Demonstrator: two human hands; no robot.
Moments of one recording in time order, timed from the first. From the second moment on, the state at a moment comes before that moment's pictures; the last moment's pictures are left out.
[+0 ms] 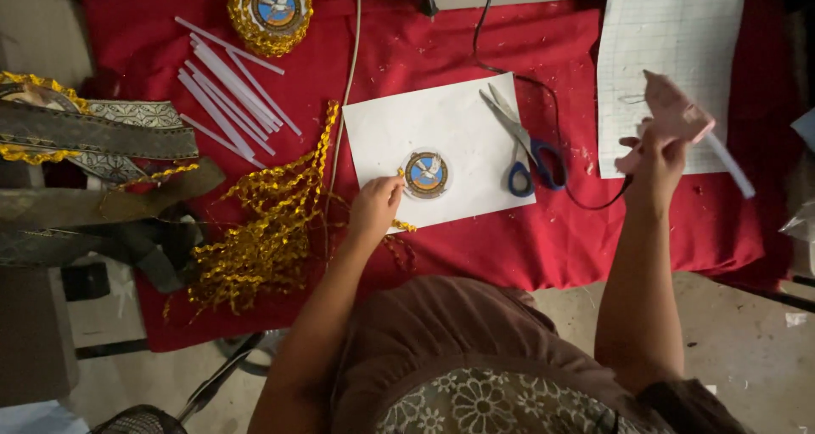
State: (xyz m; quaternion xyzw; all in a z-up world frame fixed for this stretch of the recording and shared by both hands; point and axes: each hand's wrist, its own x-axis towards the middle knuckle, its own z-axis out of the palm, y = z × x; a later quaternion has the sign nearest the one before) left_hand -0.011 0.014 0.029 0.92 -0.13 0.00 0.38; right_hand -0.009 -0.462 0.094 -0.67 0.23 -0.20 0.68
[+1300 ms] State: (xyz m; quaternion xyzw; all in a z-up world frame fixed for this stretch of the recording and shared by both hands) left_hand -0.036 -0.002 0.019 0.82 0.04 0.06 0.56; right_hand -0.028 -0.278 0.057 -0.48 0.20 0.15 0.84
